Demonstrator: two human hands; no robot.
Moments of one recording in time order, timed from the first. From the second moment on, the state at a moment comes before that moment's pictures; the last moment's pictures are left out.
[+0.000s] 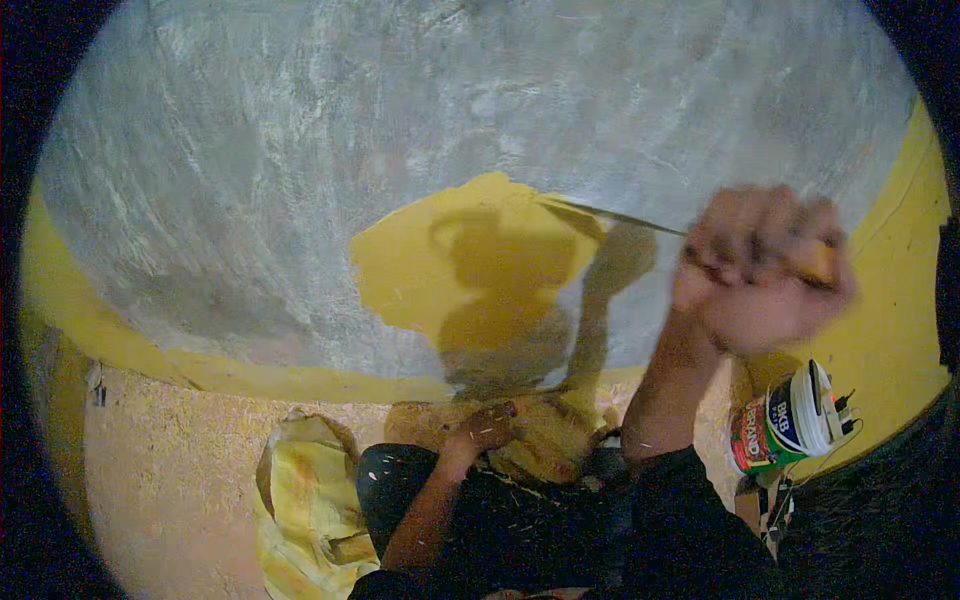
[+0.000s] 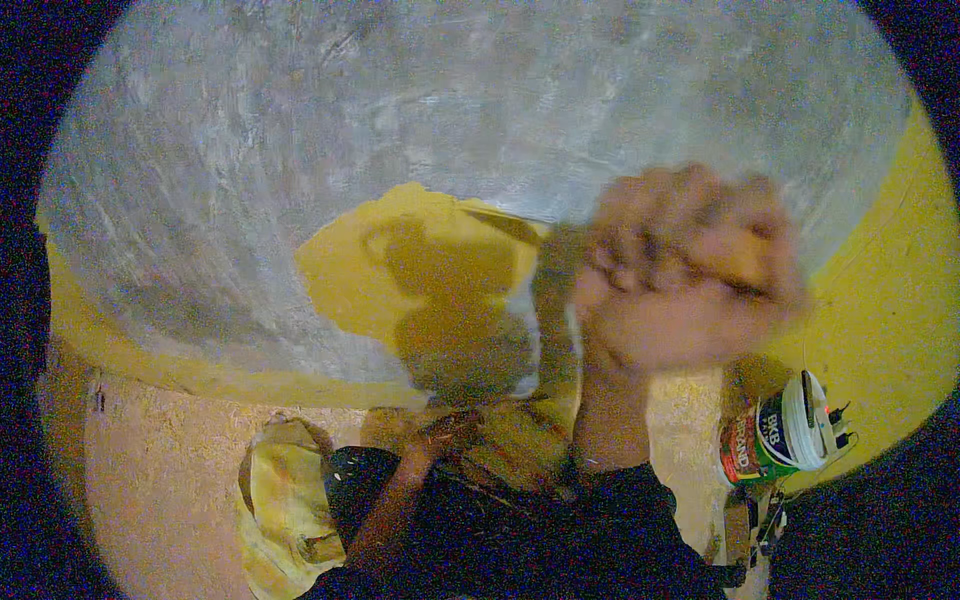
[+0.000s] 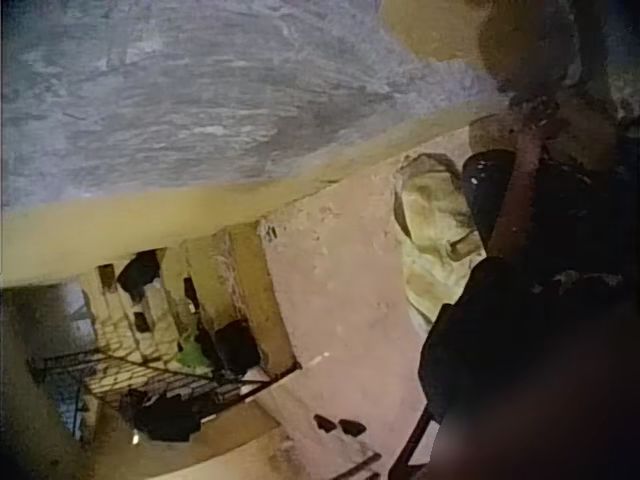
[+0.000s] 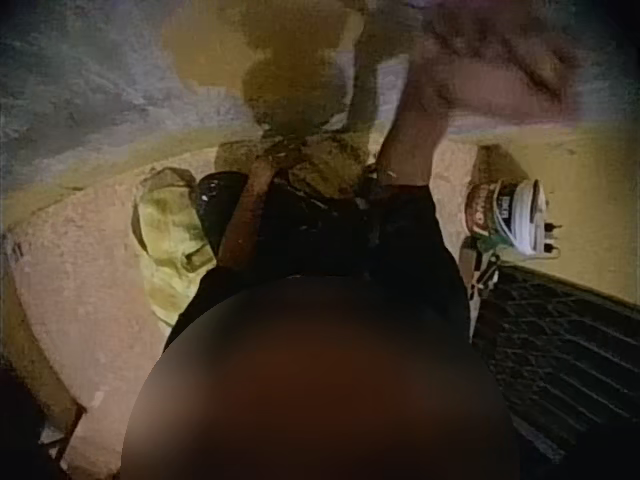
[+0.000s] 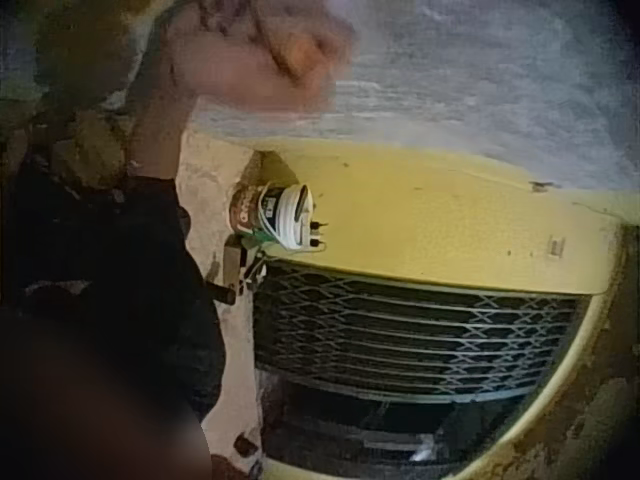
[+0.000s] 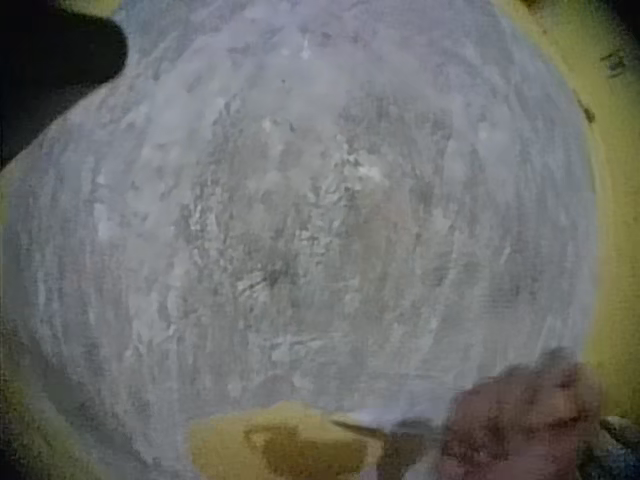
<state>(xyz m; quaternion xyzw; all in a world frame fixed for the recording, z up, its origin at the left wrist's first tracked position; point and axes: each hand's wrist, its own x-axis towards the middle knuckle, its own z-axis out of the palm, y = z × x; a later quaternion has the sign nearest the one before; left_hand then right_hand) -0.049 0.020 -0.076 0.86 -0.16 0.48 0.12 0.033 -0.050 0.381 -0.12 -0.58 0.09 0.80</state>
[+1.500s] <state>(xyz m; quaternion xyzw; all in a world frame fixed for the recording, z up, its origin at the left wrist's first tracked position) -0.041 0.006 -0.070 0.92 0.08 0.04 0.39 0.064 -0.070 0.382 -0.16 -0.57 -0.04 0.81</state>
